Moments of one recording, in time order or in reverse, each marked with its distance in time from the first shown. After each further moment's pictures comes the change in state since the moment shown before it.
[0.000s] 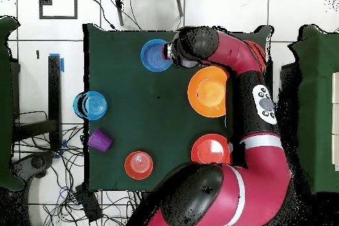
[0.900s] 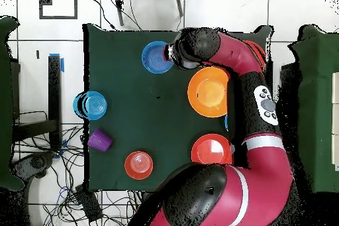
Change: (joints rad) arm -0.009 -0.002 0.006 0.010 -0.007 0.000 0.000
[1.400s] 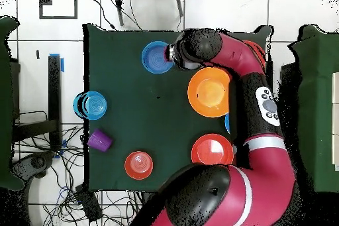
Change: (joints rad) arm -0.011 -0.001 0.007 0.010 -0.003 0.000 0.000
